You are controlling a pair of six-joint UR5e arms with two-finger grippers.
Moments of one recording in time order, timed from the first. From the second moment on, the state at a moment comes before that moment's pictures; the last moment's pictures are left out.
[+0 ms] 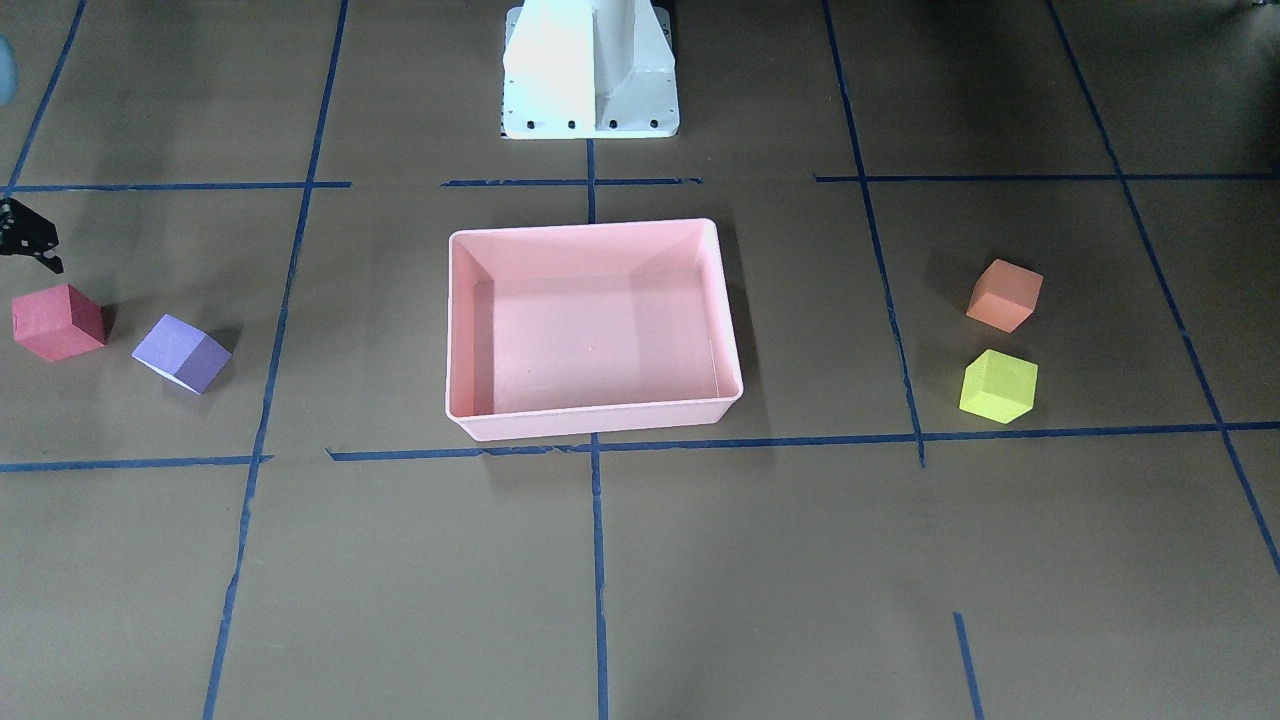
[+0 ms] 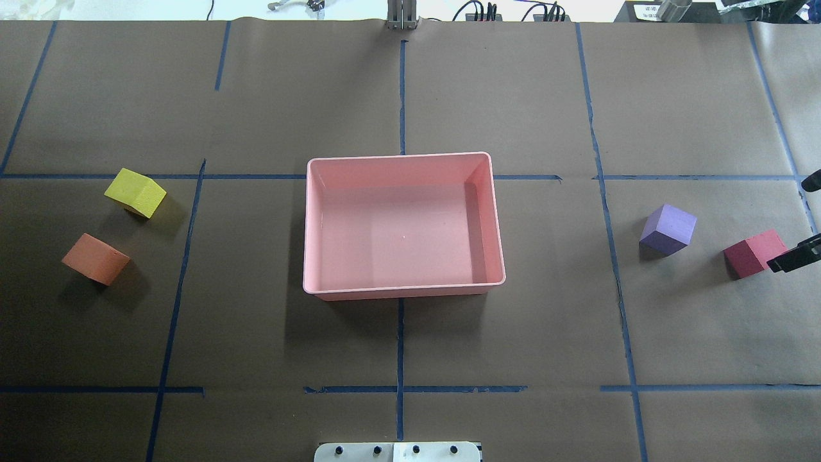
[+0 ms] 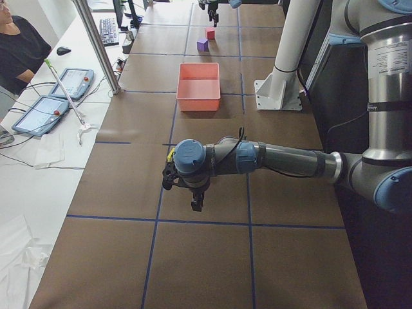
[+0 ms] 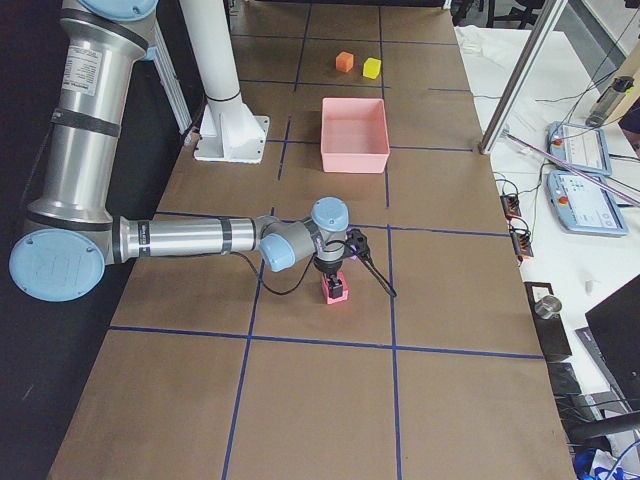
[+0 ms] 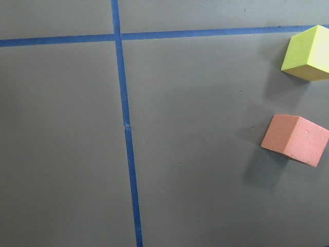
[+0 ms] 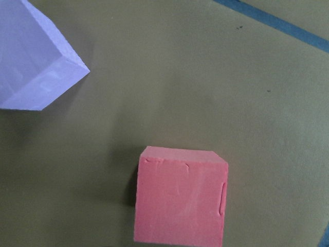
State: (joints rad) left arm -1.58 -1.43 -1.85 -1.33 -2.52 0.19; right arm 1.09 -1.78 1.77 -1.15 2.24 0.21
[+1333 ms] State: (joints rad) left arm -1.58 -1.39 -1.90 -1.33 -2.52 0.19; right arm 1.03 -1.67 1.75 -1.19 2.25 0.21
